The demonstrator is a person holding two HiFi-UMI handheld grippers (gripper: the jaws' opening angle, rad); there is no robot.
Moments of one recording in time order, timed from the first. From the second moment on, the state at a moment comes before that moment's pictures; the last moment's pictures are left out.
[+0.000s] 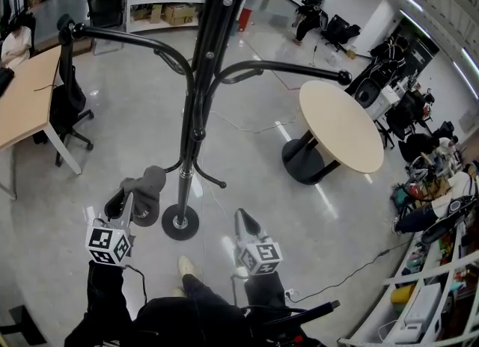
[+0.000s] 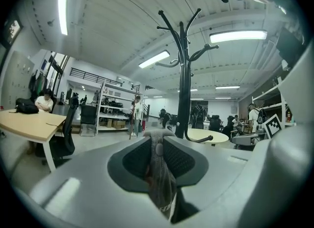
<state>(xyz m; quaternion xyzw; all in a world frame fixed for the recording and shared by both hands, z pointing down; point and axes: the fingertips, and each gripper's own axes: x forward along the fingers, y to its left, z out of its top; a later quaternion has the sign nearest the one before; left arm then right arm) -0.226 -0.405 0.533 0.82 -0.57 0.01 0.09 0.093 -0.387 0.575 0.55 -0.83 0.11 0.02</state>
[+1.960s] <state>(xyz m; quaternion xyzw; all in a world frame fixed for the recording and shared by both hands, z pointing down) -0.210 -0.396 0.639 0.81 -0.55 0.08 0.17 0.096 -0.384 0.594 0.55 -0.82 0.14 0.03</state>
